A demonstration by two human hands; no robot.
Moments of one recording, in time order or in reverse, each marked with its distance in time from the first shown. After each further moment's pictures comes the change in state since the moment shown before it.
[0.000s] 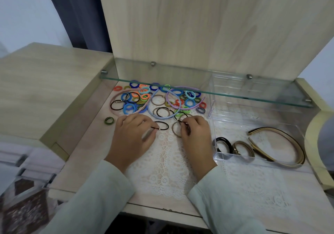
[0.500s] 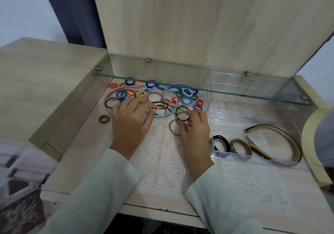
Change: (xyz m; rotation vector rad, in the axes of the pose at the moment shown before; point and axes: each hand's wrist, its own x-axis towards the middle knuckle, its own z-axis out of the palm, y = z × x) left_hand 0.030 0.005 0.014 0.008 0.239 -0.067; right_hand 0.003 -0.005 -0.004 0.170 0.084 0.023
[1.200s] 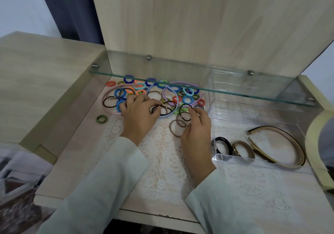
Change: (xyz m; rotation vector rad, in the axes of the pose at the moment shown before) left_hand 0.021 0.001 0.044 -0.009 -0.336 -0.328; right_hand -0.002 -0.001 0.002 -0.132 -0.001 0.024
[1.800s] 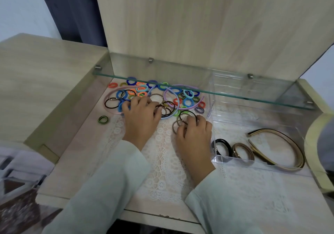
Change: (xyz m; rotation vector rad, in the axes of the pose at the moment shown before) left_hand -0.005 0.003 0.000 0.229 0.089 0.122; right_hand -0.002 0.007 0.013 -0.313 -0.047 0.027
